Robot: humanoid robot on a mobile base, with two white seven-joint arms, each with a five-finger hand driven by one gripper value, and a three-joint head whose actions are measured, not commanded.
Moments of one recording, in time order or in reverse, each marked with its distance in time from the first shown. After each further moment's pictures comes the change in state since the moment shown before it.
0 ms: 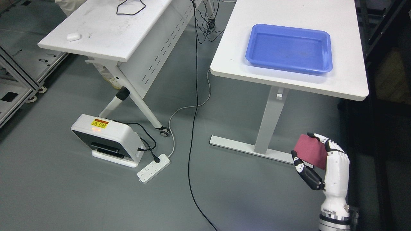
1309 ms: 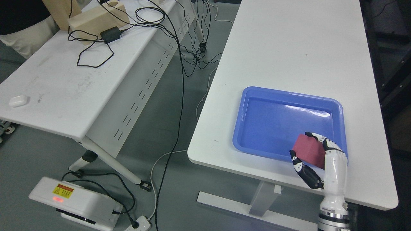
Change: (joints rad) left arm 0.000 0.000 0.000 0.000 0.000 0.000 0.000; right arm -0.008 0.000 0.003 0.002 0.000 0.000 0.008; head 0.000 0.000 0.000
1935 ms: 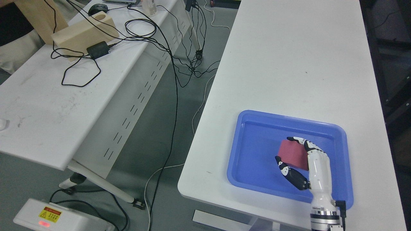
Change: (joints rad) left arm 0.000 0.000 0.000 0.000 0.000 0.000 0.000; right arm -0.002 0.000 0.026 0.002 -0.024 0.018 0.162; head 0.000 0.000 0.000
